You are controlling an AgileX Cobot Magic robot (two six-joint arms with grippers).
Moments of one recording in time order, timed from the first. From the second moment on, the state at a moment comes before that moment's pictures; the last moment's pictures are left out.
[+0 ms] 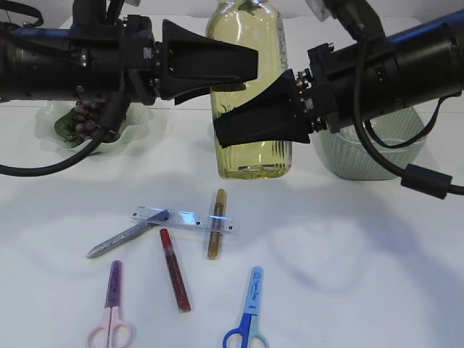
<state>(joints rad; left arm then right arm) -0.34 1.75 -1.12 -1.76 1.18 1.53 0.24 1.62 -1.12 1.35 1.15 -1.40</state>
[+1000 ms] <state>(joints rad) -0.34 1.75 -1.12 -1.76 1.19 1.50 0.24 1.62 -1.12 1.35 1.15 -1.39</state>
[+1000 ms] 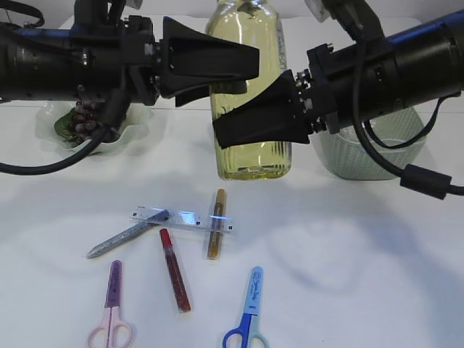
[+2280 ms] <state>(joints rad) -0.36 1.84 -1.20 -1.77 1.24 1.47 0.24 1.61 -1.12 1.33 1.12 -1.35</state>
